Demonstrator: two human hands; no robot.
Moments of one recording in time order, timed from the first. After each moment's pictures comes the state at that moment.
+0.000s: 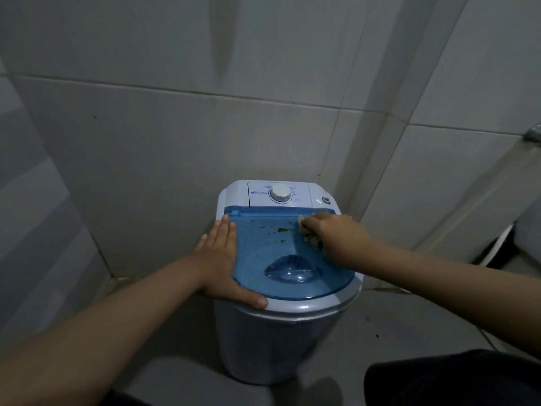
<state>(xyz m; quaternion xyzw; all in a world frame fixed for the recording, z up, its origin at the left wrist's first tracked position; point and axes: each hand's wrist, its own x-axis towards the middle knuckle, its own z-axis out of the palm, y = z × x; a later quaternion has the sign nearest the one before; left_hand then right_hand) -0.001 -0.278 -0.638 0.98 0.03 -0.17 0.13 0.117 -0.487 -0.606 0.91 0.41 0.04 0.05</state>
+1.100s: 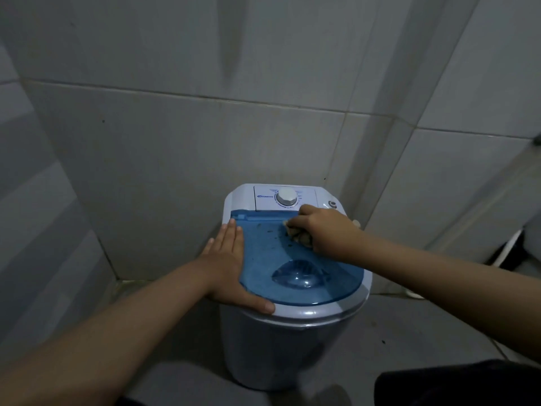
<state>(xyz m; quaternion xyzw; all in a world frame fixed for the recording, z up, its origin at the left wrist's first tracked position) 0.001 -0.276 -0.640 0.97 0.04 -0.18 0.13 0.124 -0.457 -0.599 0.88 0.47 0.04 0.03</state>
